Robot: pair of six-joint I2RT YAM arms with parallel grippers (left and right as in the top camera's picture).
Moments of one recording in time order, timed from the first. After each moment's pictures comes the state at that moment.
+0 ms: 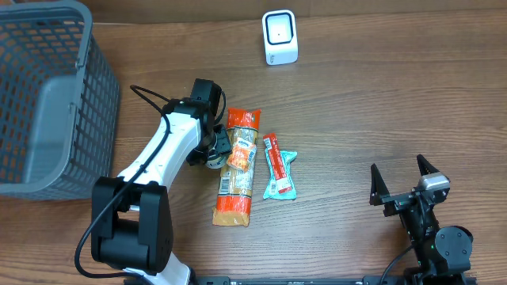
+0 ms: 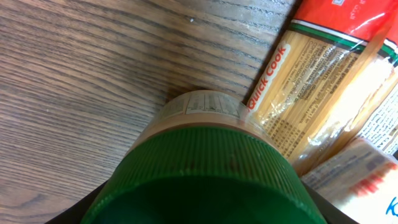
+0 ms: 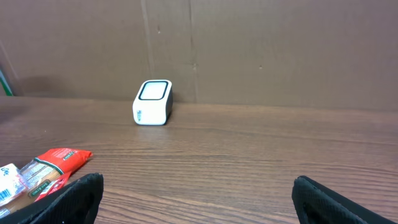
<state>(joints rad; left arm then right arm) -0.19 1.77 1.20 -0.93 -0.04 -0.50 0.11 0.01 0.02 -0.03 -0.11 0.05</state>
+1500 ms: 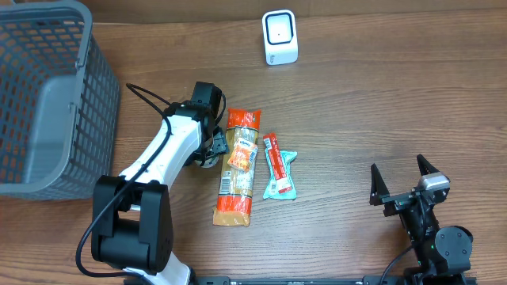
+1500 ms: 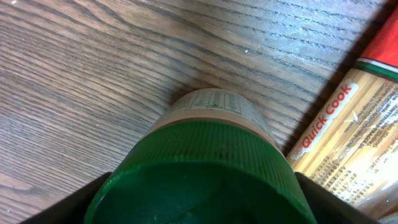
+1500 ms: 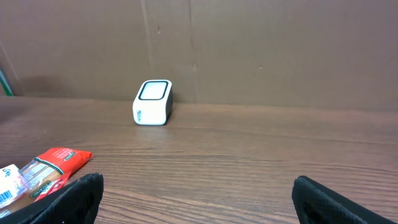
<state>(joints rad) -0.19 1.77 1.17 -0.88 -0.19 -0.53 0.11 0.01 0.02 -0.03 -0.11 0.05</state>
